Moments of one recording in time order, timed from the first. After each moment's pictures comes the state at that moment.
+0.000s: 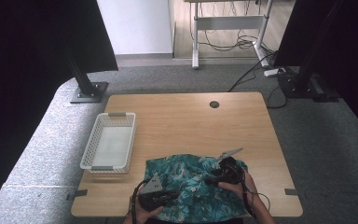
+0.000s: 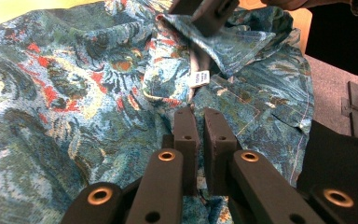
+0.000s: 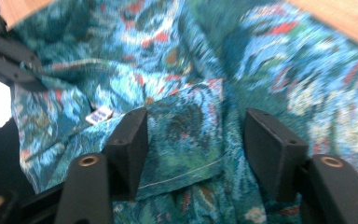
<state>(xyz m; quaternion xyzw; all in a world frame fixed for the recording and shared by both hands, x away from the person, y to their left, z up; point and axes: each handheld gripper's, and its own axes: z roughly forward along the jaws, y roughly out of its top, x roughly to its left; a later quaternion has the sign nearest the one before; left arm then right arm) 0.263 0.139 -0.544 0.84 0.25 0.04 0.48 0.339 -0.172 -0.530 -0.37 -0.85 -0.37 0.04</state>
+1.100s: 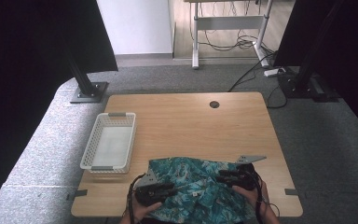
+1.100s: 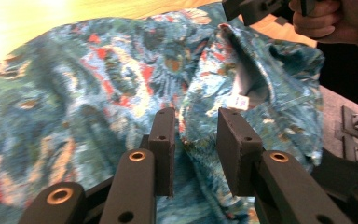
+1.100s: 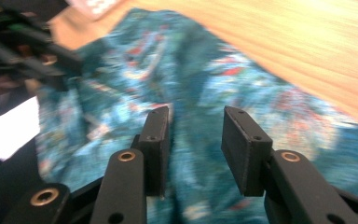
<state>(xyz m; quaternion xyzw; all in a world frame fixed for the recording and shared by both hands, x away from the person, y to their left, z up) 0.276 0.151 -0.541 0.82 0.29 0.03 0.50 0.312 -0.217 -0.524 -0.38 -0.80 -0.47 0.00</state>
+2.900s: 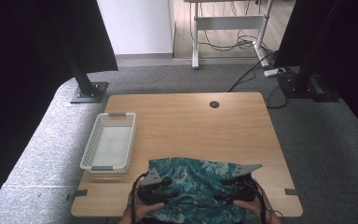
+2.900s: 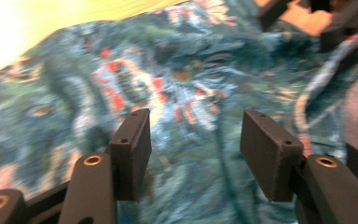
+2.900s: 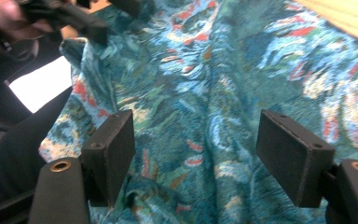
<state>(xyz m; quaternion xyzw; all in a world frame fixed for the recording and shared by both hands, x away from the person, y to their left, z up) 0.276 0.138 -0.534 0.84 0.28 0.05 0.47 0.286 -0.210 -0.531 -0.32 -0.83 -0.45 0.03</state>
